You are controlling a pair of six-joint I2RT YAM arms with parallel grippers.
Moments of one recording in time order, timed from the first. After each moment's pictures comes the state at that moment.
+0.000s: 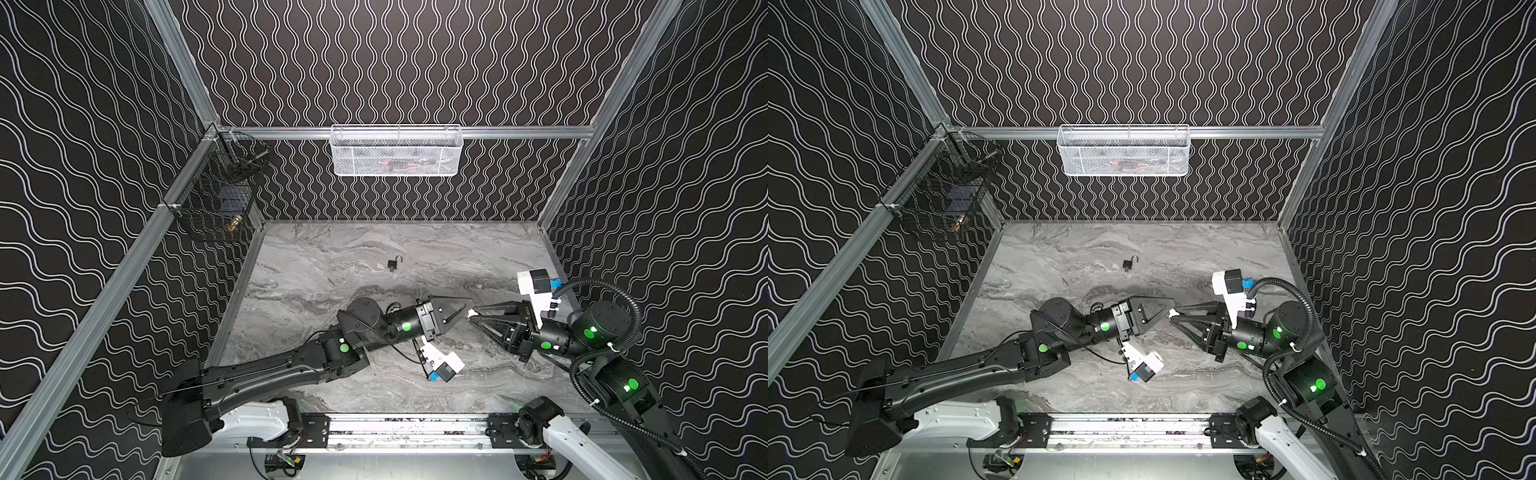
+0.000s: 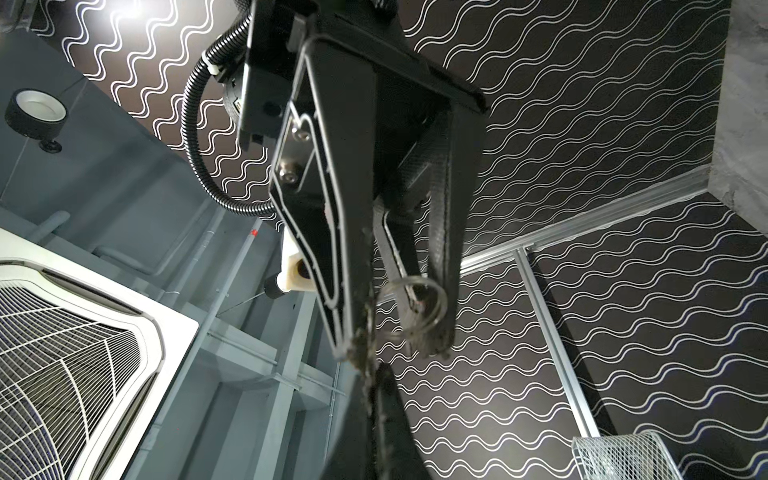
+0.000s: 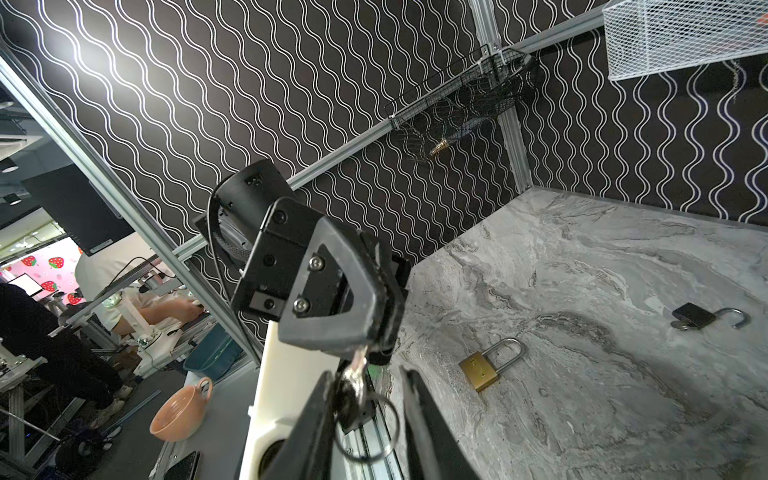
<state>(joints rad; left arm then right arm) -1.16 1.21 0.93 0.55 0.16 2.11 0.48 0.57 0.90 -0.30 -0.81 0.46</state>
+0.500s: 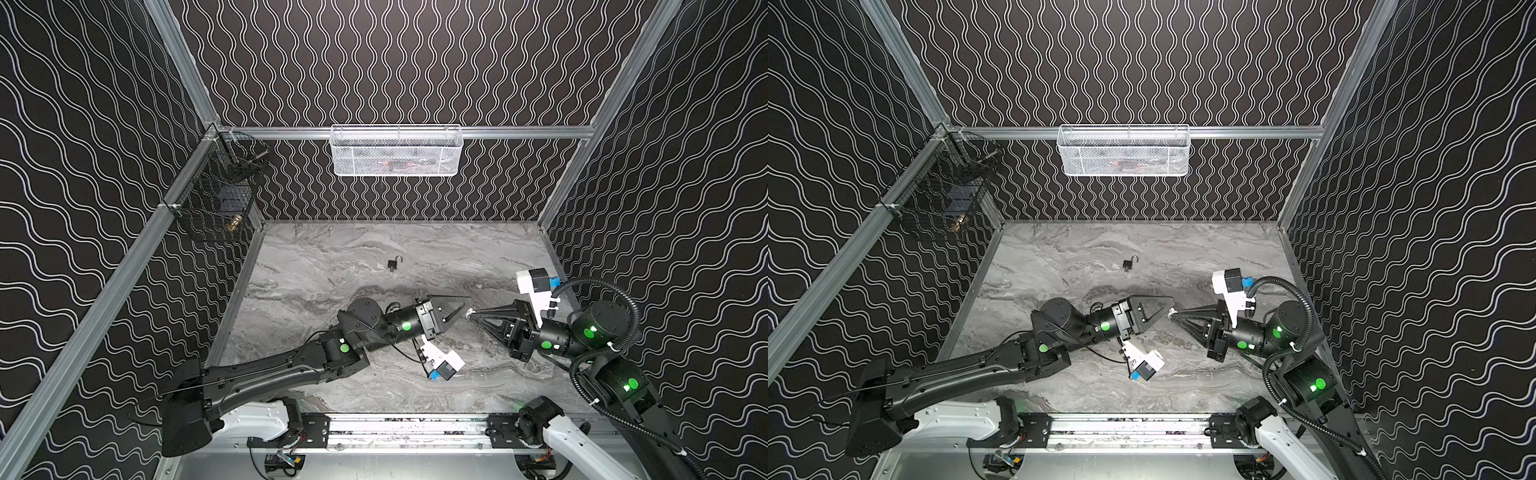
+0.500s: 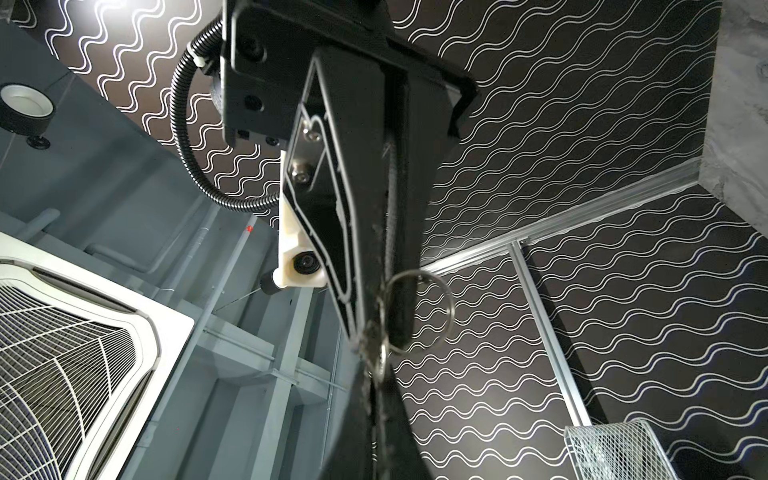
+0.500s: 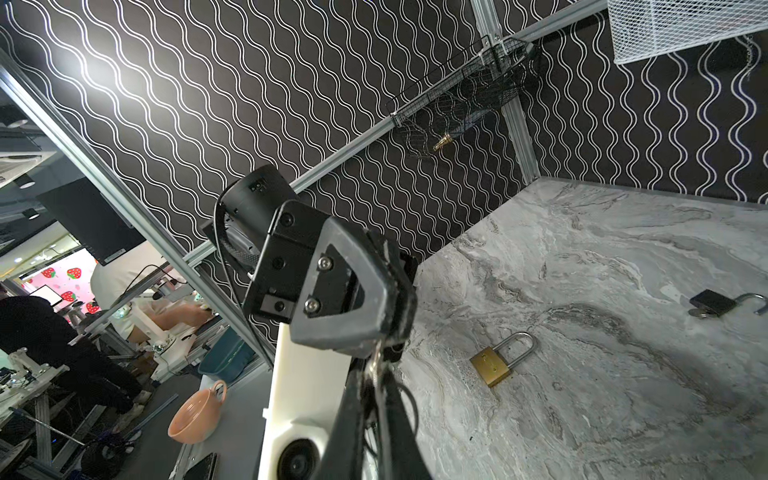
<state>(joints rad) -1.16 1.21 0.93 0.55 0.14 2.11 0.48 0.57 0.90 -0.30 -0.82 0.50</state>
